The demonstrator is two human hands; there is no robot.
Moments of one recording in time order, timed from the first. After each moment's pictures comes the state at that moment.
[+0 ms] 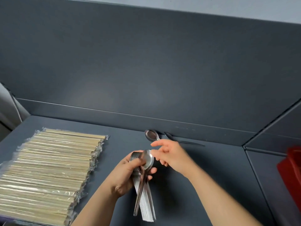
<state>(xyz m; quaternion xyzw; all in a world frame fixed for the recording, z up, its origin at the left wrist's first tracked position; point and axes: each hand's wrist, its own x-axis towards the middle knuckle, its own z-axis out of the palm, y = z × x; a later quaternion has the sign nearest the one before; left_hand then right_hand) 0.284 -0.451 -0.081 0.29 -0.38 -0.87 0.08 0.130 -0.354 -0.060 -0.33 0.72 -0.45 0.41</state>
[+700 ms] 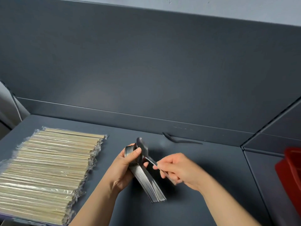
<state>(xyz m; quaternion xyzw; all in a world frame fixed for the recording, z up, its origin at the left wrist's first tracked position) 0.277 -0.457 -0.082 0.30 -0.33 -0.88 0.16 0.136 -0.318 -0.045 -0.29 0.68 -0.42 0.53</state>
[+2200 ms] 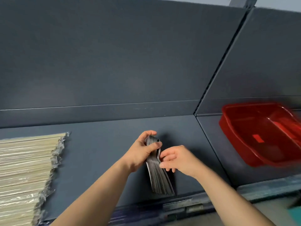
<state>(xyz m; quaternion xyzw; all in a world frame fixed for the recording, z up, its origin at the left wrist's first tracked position) 0.207 -0.359 -0.082 0.20 -0.56 -0.80 0.00 0.140 -0.200 -0.067 -0.24 0.78 -0.43 0.38</state>
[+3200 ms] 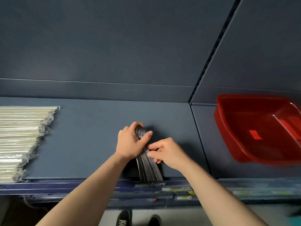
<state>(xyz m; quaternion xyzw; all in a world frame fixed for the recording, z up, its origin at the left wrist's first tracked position) 0.204 -0.306 -0.123 0.28 -0.87 -0.36 0.20 0.126 -0.160 -0.101 -0.29 0.77 -0.42 0.38</state>
